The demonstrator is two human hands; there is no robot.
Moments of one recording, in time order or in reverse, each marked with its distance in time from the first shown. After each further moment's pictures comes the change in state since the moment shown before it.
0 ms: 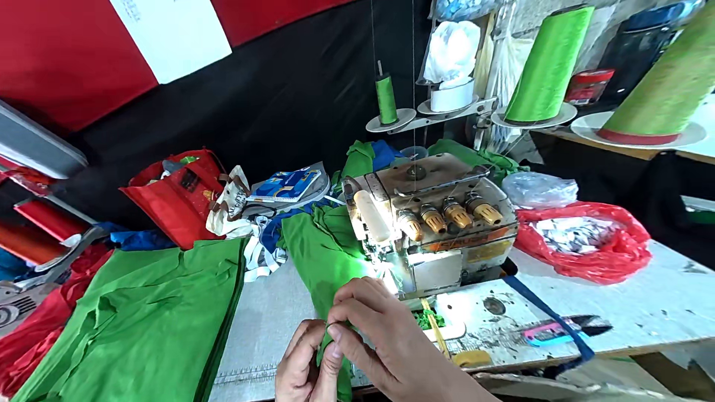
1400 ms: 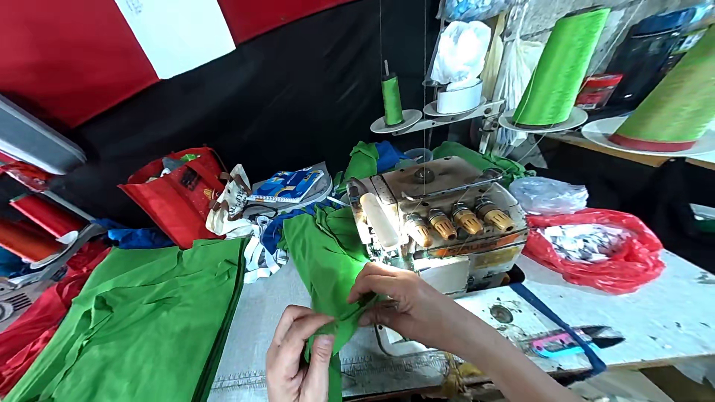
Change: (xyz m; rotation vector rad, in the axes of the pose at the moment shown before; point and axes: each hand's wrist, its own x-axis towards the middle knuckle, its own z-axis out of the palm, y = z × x) left_hand 0.027 -0.016 -0.010 0.149 0.002 0.236; right_hand 0.012 0.056 -0.035 0.207 -0.321 0.057
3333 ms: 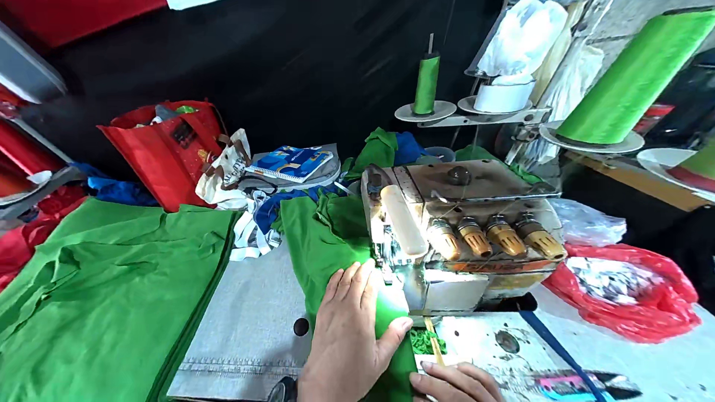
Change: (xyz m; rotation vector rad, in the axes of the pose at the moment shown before) left_hand 0.008 -0.029 0.062 0.661 -0.438 0.012; right_hand -0.136 -0.005 0.040 -0.510 0.341 -0.006
